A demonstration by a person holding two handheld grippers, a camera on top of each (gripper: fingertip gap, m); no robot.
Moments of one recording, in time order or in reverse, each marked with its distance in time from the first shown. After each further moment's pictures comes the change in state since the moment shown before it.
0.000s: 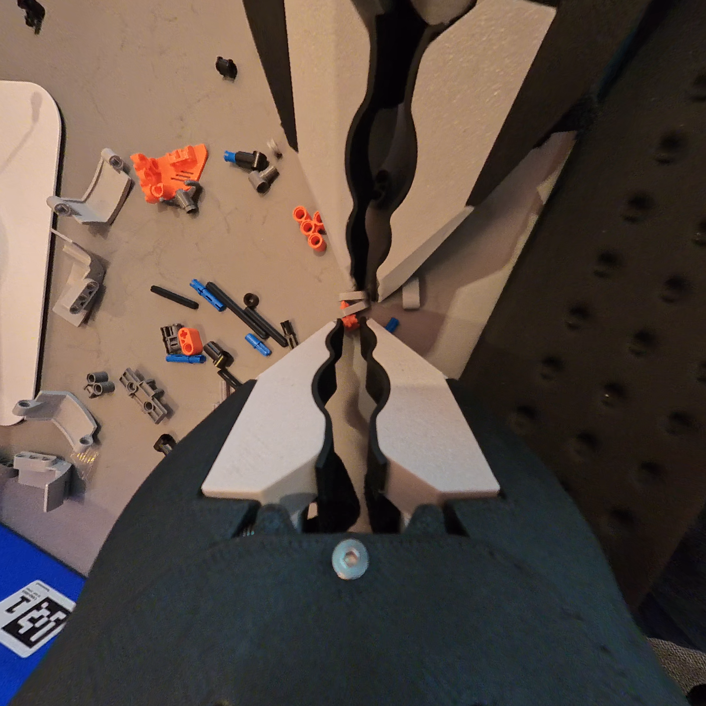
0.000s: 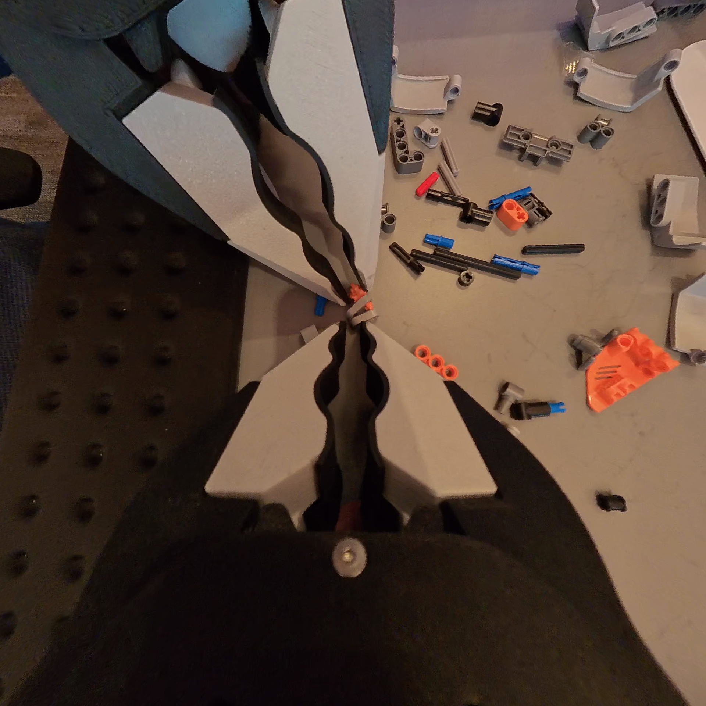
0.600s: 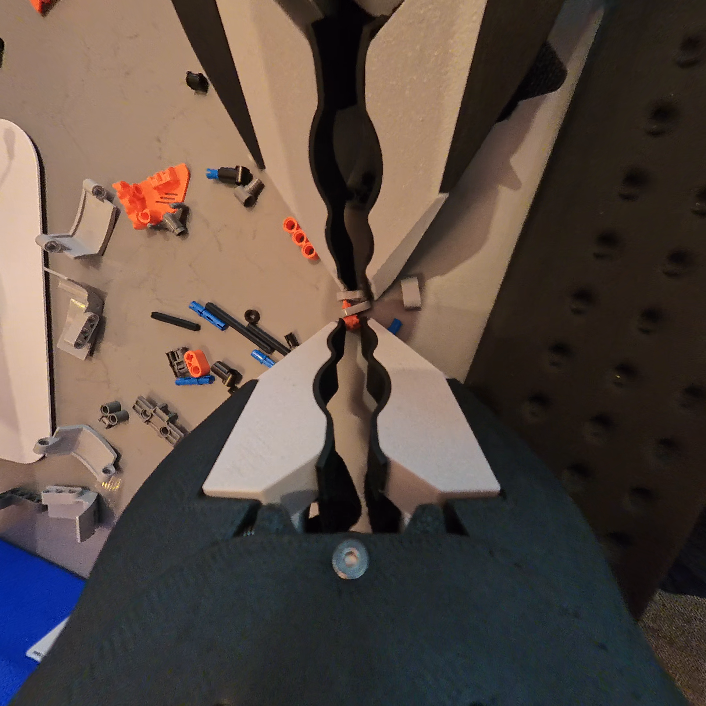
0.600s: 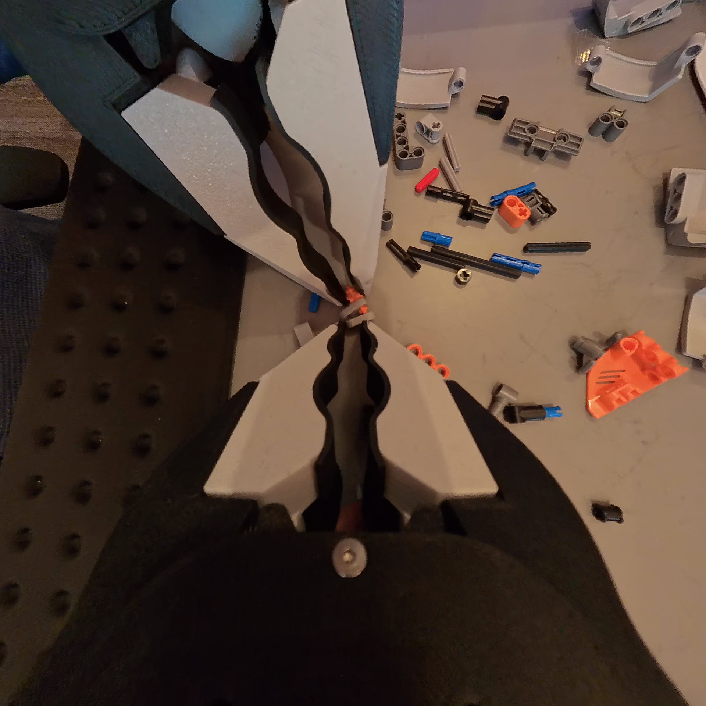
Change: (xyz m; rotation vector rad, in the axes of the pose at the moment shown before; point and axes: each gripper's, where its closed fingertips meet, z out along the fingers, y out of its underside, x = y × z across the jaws) left arm -0.001 -0.002 0.002 -0.035 0.058 0.099; right arm 0.003 0.001 -0.001 -0.006 -0.062 0.010
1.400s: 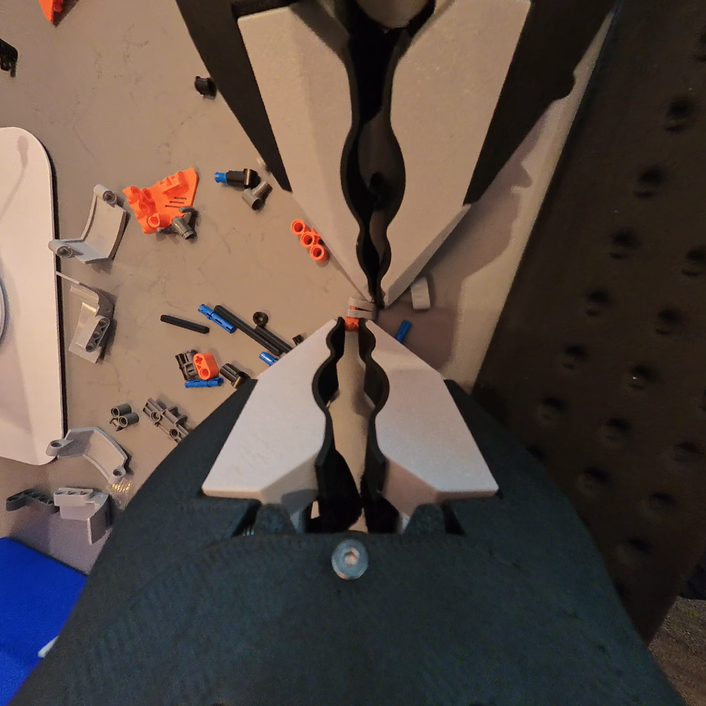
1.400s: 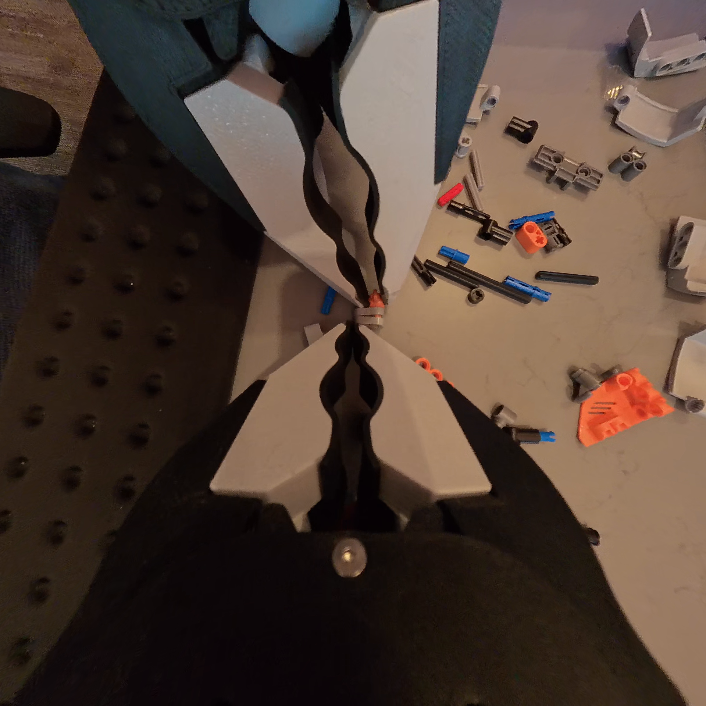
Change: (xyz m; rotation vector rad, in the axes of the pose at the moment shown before) left arm -0.004 -0.001 0.001 0.004 -0.012 0.013; right arm -0.006 -0.002 0.002 -0.032 -0.009 -0.117
